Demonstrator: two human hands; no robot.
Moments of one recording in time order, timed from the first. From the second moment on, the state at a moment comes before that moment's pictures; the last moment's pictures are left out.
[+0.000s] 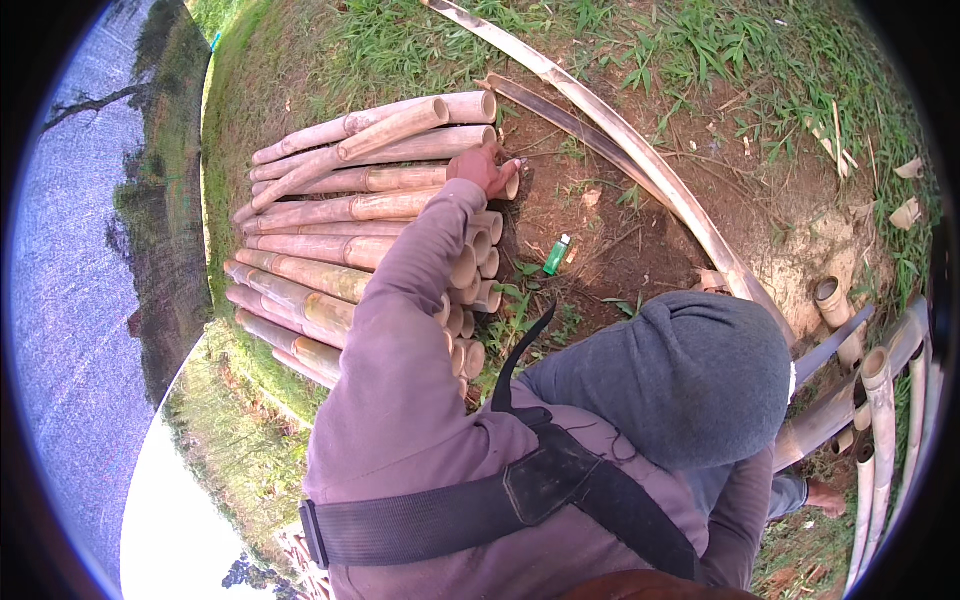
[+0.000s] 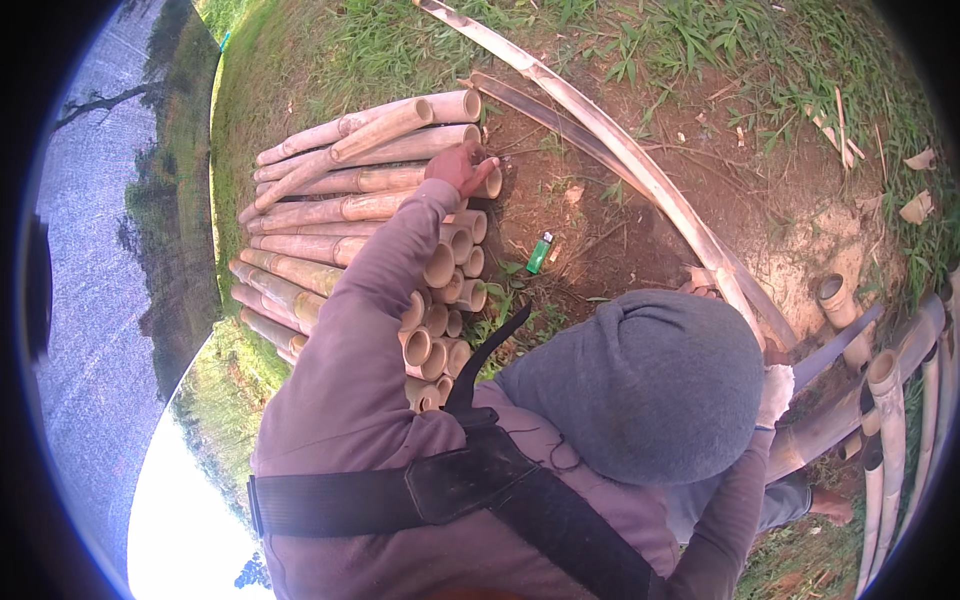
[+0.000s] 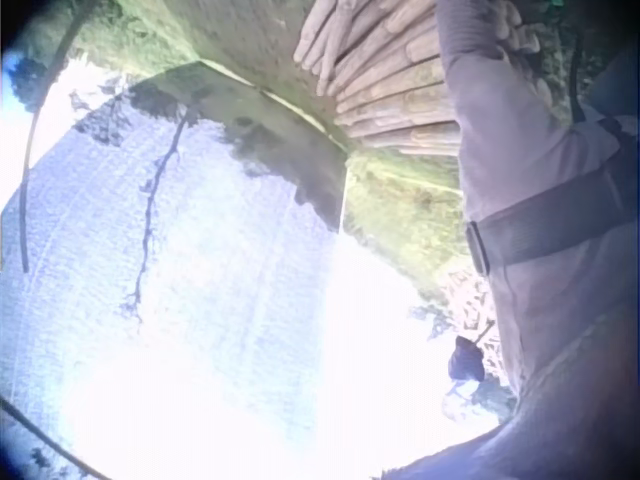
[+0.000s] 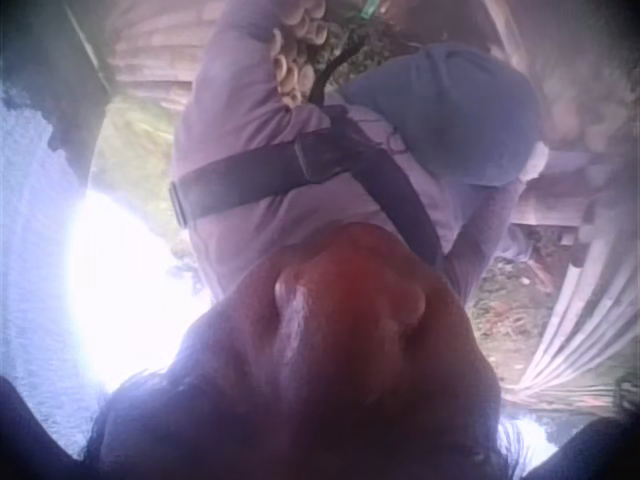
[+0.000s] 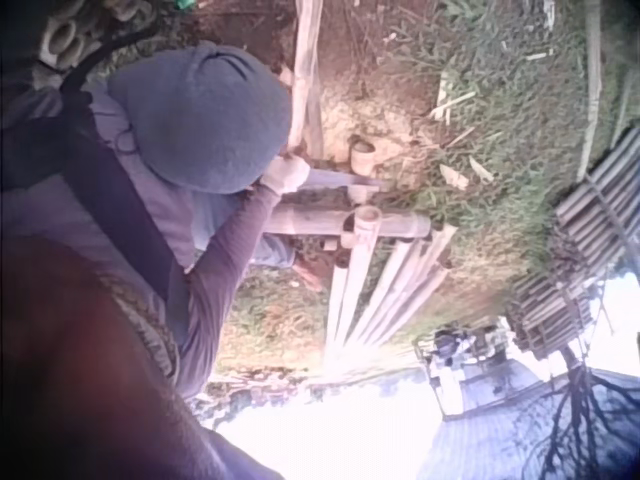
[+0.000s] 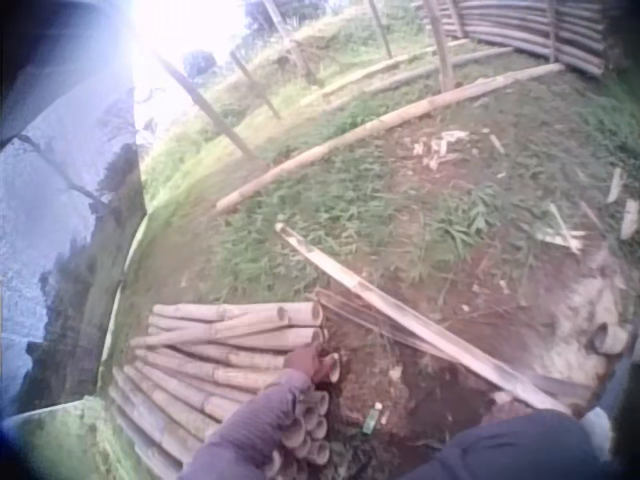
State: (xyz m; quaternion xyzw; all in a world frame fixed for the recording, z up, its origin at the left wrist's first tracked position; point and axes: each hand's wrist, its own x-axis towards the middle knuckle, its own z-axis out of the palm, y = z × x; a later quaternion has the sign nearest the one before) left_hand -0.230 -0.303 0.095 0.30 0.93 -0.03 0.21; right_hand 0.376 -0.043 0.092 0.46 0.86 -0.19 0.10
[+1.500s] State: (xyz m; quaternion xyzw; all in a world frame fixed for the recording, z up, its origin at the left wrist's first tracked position) left_hand -0.370 -0.262 0.069 0.14 0.97 -0.21 0.07; right_hand 0.590 0.084 0.330 0.29 0.95 0.10 -0.02
